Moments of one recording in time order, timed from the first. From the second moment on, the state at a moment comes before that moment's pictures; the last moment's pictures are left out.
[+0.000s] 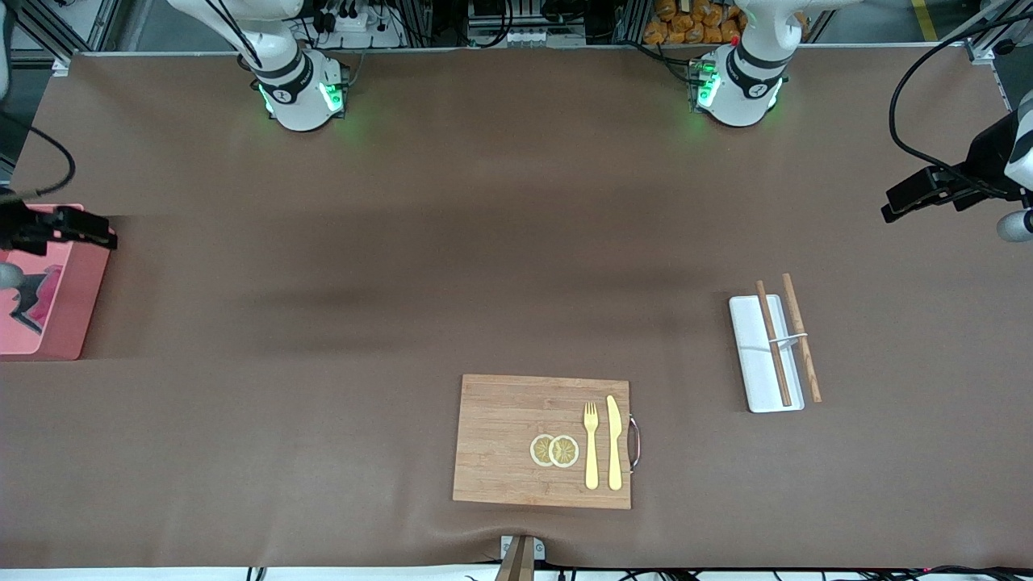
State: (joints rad) left arm 0.05 0.03 -0.09 -1.51 -0.01 1.49 -0.21; right arm -0.08 0.13 0.00 -1.43 0.01 1.43 -0.13
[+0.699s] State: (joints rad) left arm 0.05 0.03 -0.09 -1.51 -0.01 1.49 -0.21; right arm -0.07 -0.01 0.03 -1.45 0.03 1.39 -0.02
